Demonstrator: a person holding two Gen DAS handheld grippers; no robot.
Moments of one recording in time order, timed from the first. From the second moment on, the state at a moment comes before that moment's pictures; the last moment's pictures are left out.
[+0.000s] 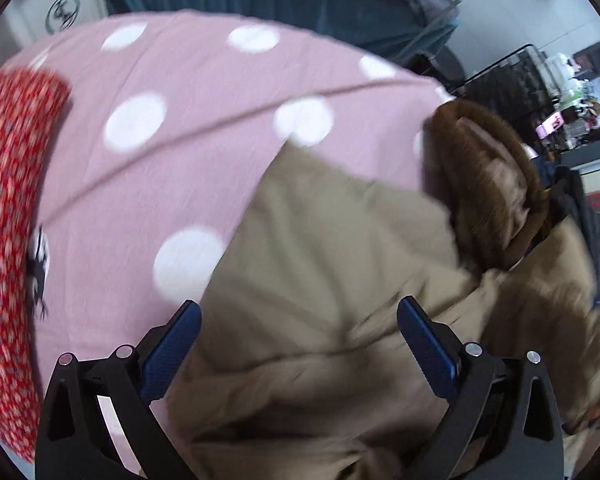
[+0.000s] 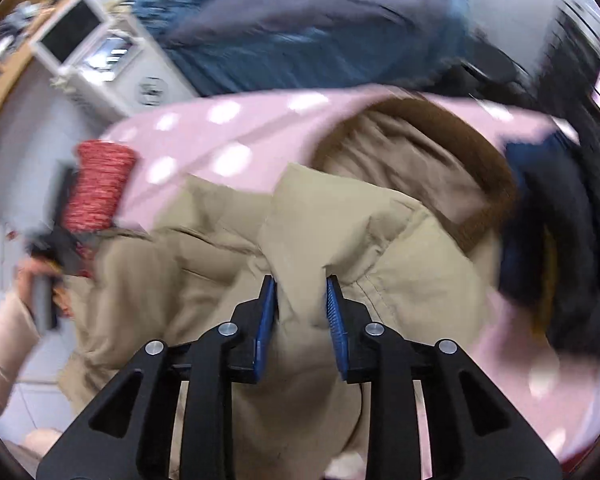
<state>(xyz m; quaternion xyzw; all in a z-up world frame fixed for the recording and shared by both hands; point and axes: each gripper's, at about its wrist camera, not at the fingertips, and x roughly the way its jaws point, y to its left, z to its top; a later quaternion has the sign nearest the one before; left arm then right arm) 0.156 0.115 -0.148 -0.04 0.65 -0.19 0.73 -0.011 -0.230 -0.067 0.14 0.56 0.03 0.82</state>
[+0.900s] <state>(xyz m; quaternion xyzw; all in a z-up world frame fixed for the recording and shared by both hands) 0.205 -0.136 -0.243 0.03 0.72 -0.26 0.64 0.092 -0.340 -0.169 0.16 0.65 -0.18 0.72</state>
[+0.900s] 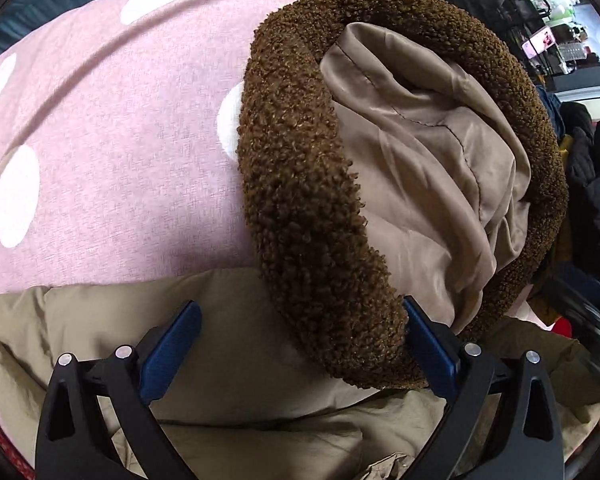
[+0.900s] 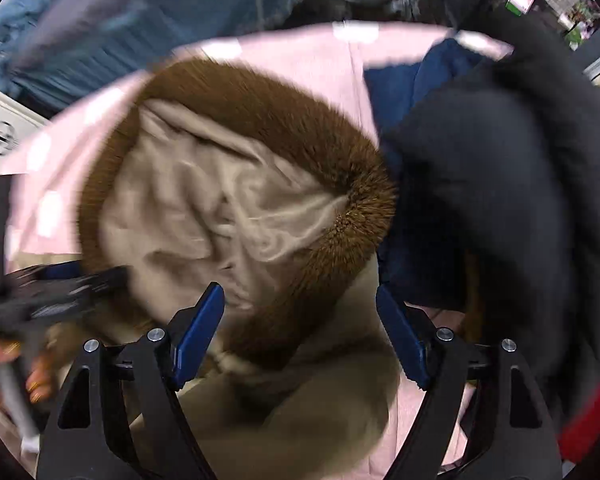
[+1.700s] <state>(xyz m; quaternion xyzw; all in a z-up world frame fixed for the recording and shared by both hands) 0.129 -0.067 0.012 0.00 0.45 -0.33 0.83 0.027 -0.219 0.020 0.11 0.38 0.00 0.92</state>
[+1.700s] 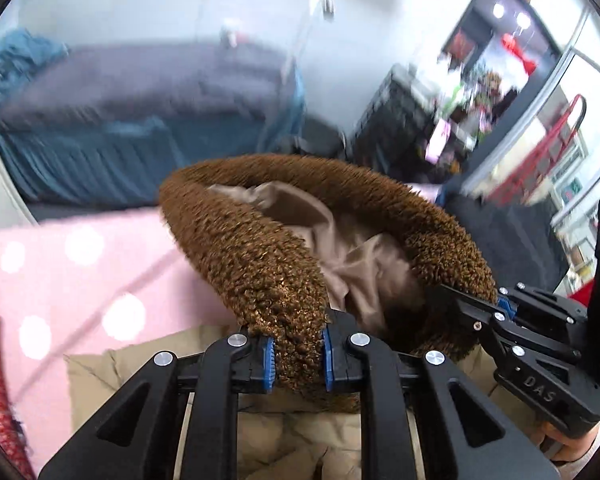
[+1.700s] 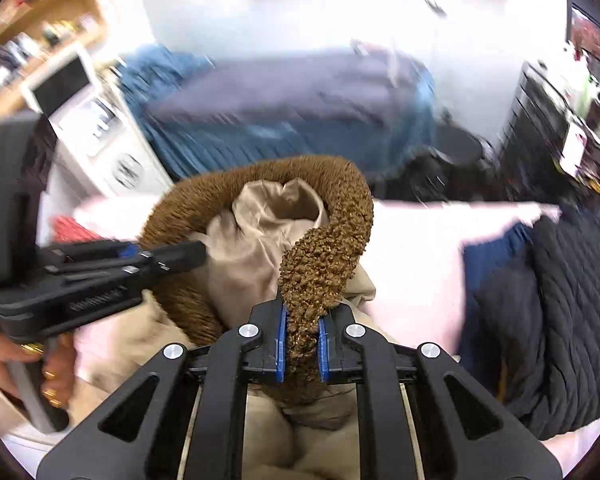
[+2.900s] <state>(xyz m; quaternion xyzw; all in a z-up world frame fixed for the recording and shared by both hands) 0.220 0.033 0.033 -0.06 0.39 -0.17 0.90 0.174 -0.201 0.021 0.21 0.36 0.05 0.91</state>
